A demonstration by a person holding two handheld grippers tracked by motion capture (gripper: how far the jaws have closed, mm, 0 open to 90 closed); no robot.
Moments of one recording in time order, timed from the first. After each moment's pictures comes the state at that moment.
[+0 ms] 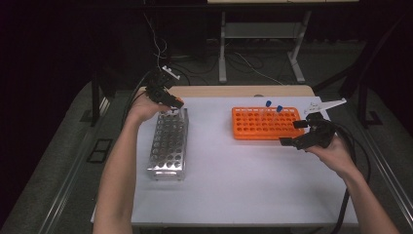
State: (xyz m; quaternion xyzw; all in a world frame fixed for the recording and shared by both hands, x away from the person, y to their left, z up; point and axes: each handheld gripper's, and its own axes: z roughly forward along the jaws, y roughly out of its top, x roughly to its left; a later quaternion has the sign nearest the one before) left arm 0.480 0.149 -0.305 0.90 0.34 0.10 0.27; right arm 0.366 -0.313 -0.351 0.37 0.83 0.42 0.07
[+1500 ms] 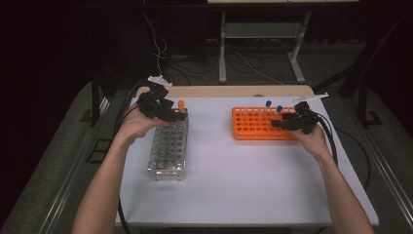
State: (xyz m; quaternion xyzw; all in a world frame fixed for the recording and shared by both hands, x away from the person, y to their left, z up) left arm 0.404 0.154 -0.284 0.87 0.33 0.10 0.36; right arm 0.441 -0.311 -0.403 0.44 0.79 0.42 0.11
